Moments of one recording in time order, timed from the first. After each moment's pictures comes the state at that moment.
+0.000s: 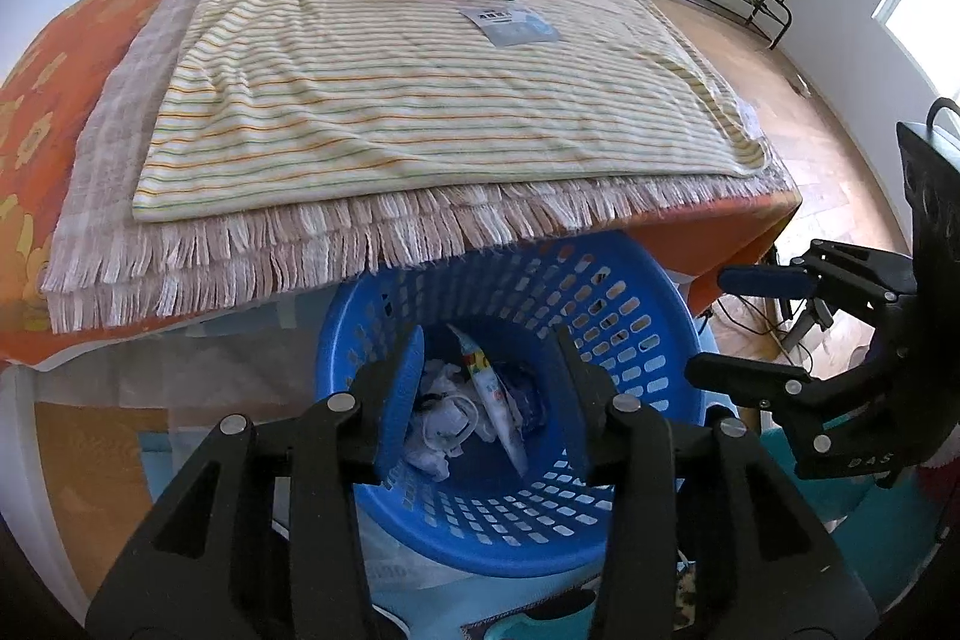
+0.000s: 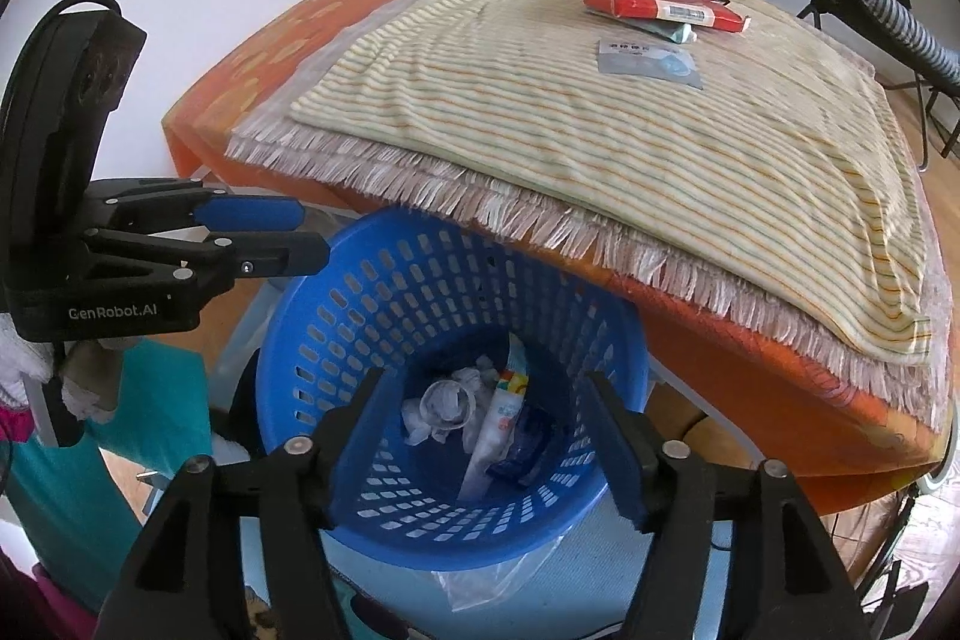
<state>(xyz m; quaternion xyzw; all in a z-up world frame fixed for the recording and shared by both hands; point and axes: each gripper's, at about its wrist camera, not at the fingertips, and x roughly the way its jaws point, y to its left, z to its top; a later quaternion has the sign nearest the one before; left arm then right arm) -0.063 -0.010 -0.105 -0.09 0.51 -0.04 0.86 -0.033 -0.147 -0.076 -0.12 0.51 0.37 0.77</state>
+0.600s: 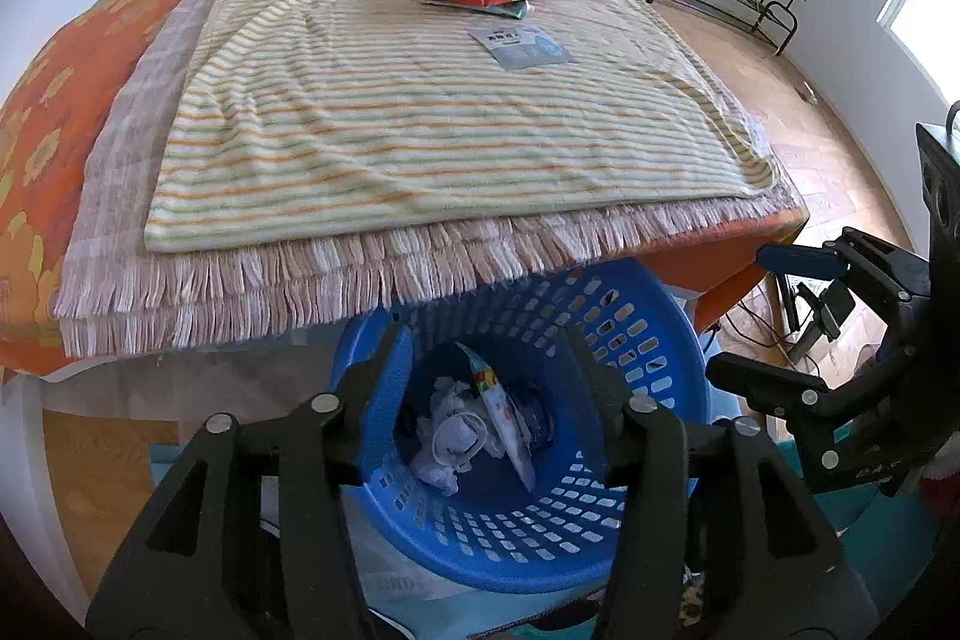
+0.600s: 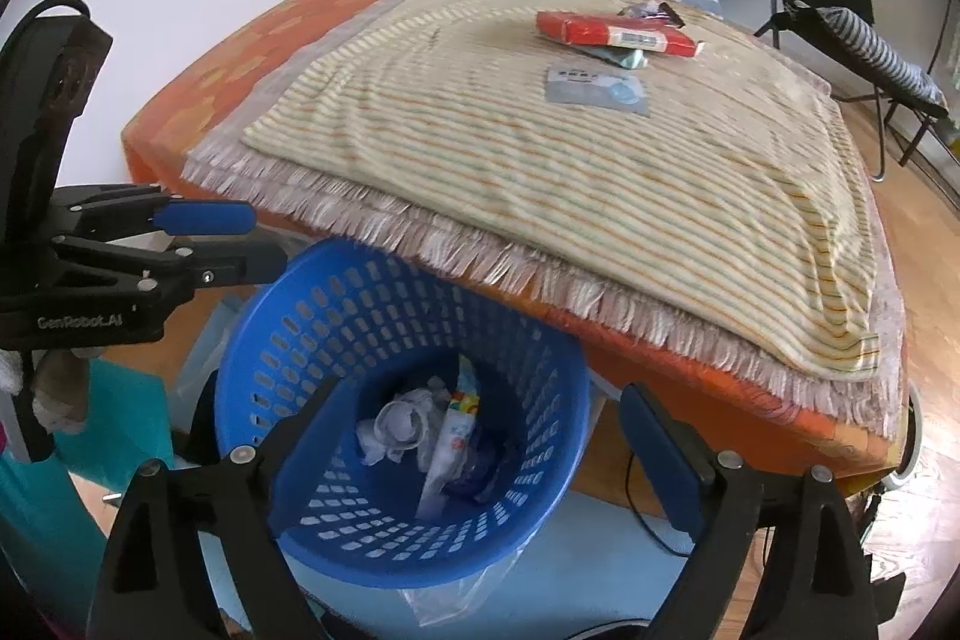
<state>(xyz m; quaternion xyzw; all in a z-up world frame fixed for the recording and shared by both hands) -0.051 -0.008 -0.097 -0.09 0.50 -0.03 0.86 -0.019 -0.150 -0.066 -0.13 0.50 0.32 0.80</state>
